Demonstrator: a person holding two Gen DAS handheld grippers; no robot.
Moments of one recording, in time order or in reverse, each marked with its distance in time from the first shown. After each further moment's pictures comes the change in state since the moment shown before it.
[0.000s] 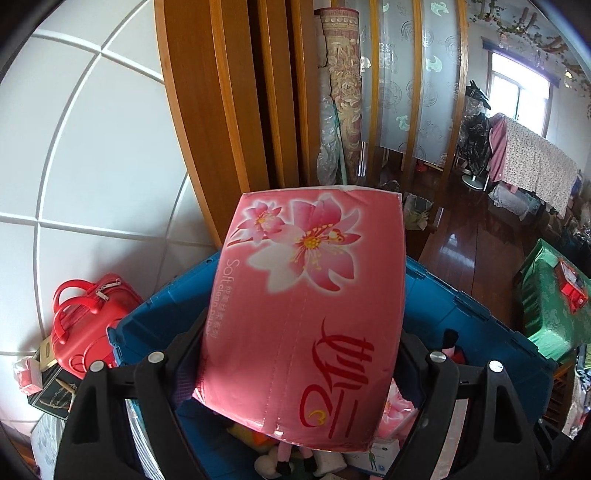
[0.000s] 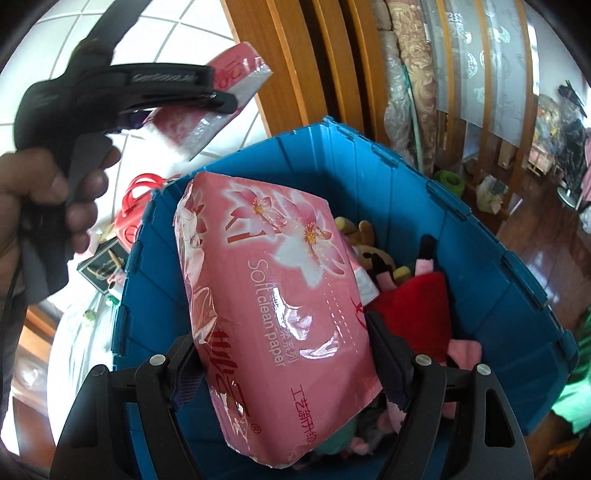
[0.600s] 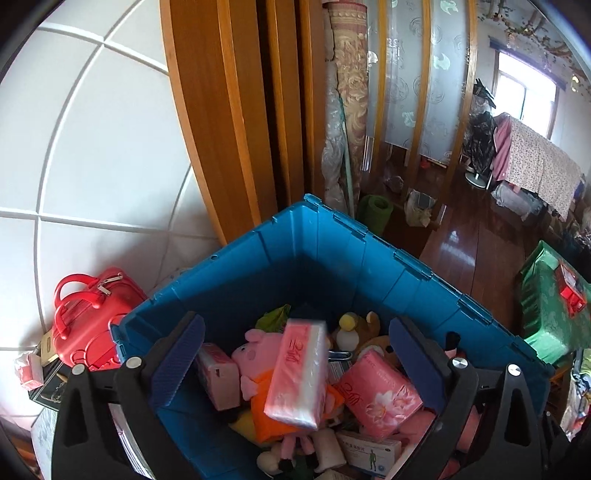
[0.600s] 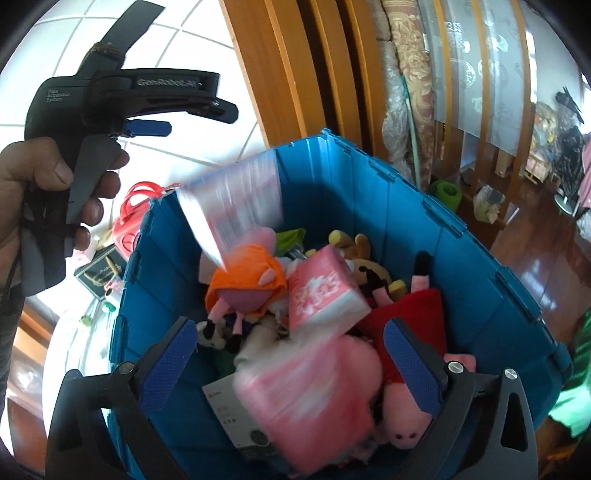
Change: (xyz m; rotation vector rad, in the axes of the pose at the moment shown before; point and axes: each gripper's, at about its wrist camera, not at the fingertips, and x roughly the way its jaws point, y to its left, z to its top) left arm -0.002 0.010 0.007 -0.018 0.029 0.016; right arm -0.002 0.000 0.008 -0.007 -0.034 -0.012
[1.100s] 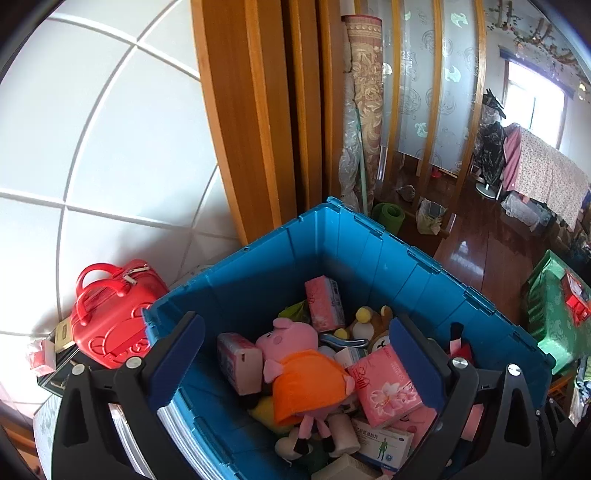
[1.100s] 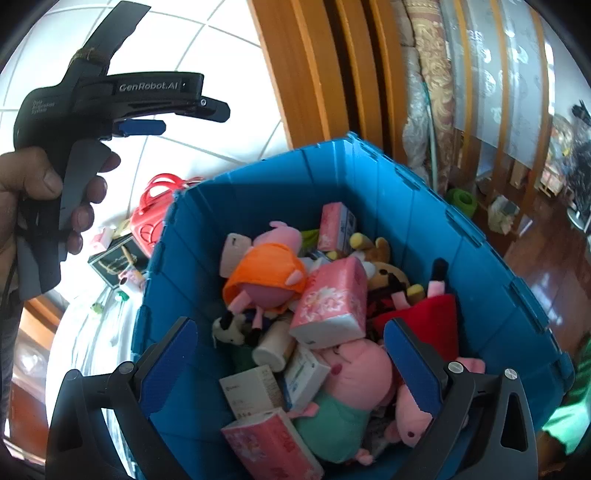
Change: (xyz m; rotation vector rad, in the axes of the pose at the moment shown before) left arm -0.041 0.032 -0.029 -0.054 -0.029 0.037; right arm -0.011 0.022 0.003 -0.076 -0.004 0.056
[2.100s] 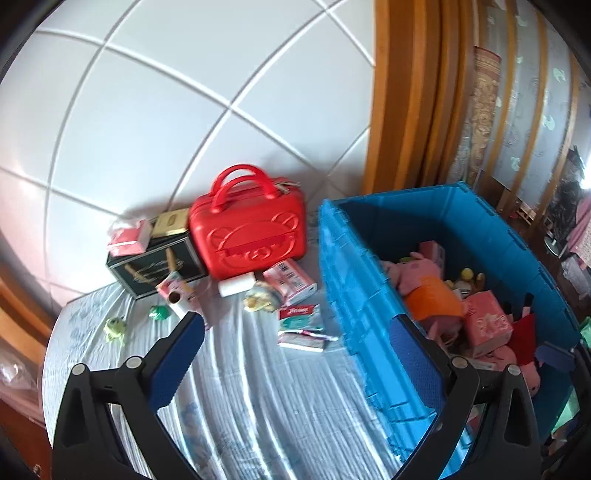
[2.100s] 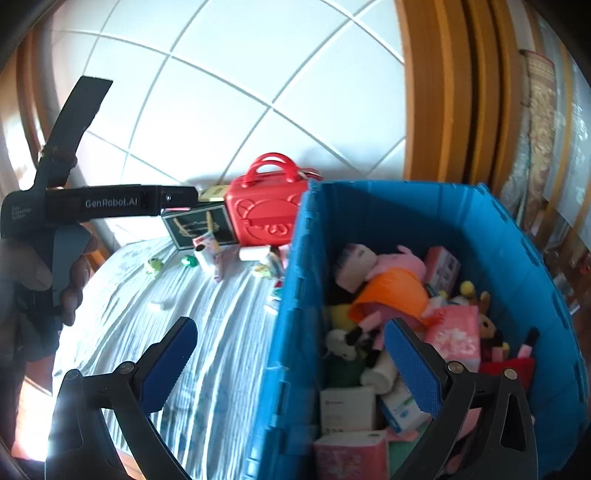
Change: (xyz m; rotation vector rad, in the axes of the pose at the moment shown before) left arm -0.117 0.169 -0.177 -0.311 0.036 0.270; right arm 0.009 0.154 -0.004 -0.314 0.002 0.212
